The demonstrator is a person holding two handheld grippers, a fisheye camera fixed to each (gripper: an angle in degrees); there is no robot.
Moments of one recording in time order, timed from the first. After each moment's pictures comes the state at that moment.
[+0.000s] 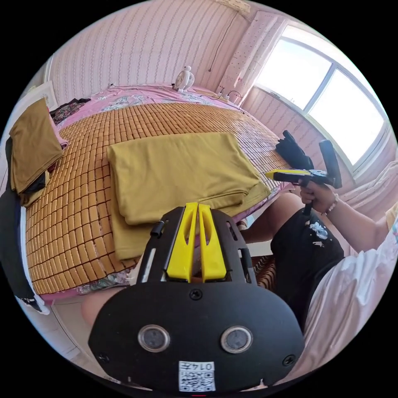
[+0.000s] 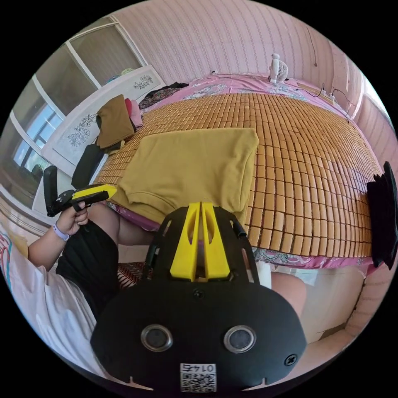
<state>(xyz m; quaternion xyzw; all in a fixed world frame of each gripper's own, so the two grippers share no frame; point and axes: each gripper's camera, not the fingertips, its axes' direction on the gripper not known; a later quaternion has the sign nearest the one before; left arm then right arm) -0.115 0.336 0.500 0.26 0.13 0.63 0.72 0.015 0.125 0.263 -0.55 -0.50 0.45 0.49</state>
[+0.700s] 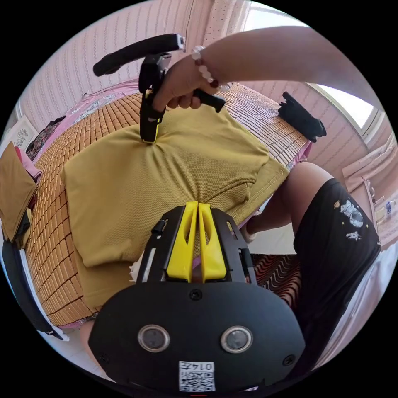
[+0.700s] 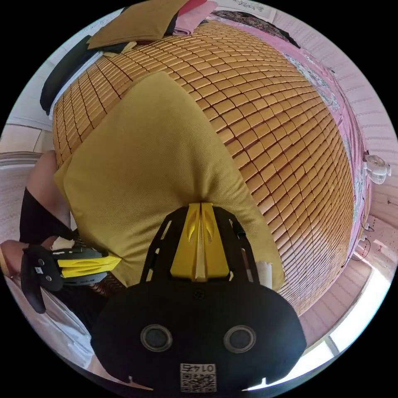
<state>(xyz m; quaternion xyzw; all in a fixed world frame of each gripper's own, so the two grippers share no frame) -0.050 0.368 0.602 0.26 0.03 0.69 0.68 -0.264 -0.002 0.514 -0.53 -0.70 0.03 0.48</state>
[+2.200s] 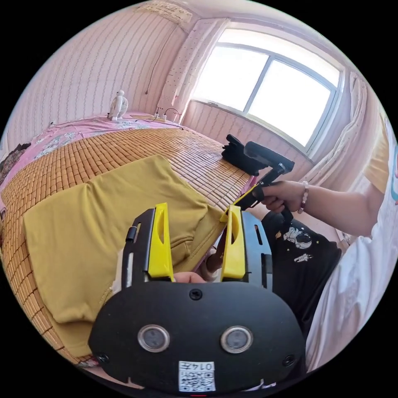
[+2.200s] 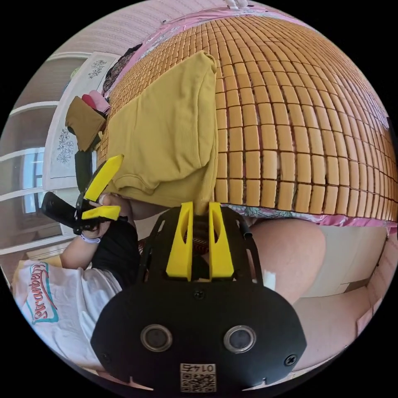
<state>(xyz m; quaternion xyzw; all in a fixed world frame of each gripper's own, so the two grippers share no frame) -0.011 0.384 0.618 0.24 0.24 0.75 0.57 -0.013 0.318 0.282 -0.66 -0.54 0.46 0.24</state>
